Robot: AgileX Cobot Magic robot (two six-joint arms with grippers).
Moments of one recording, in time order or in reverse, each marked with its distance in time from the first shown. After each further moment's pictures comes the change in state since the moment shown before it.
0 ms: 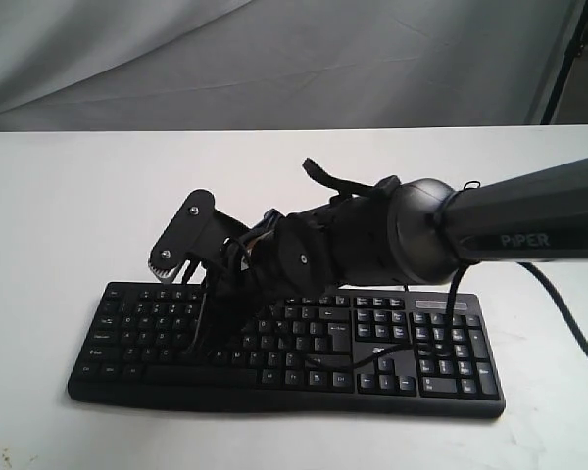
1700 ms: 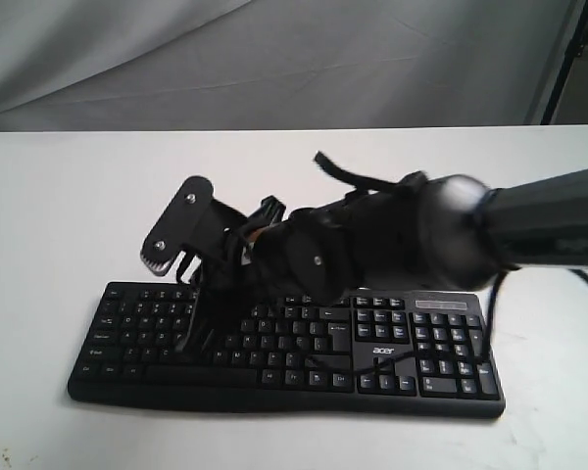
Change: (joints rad) left arm 0.000 0.000 0.000 0.000 0.000 0.000; right arm 0.021 -0.101 0.063 0.002 -0.053 0.000
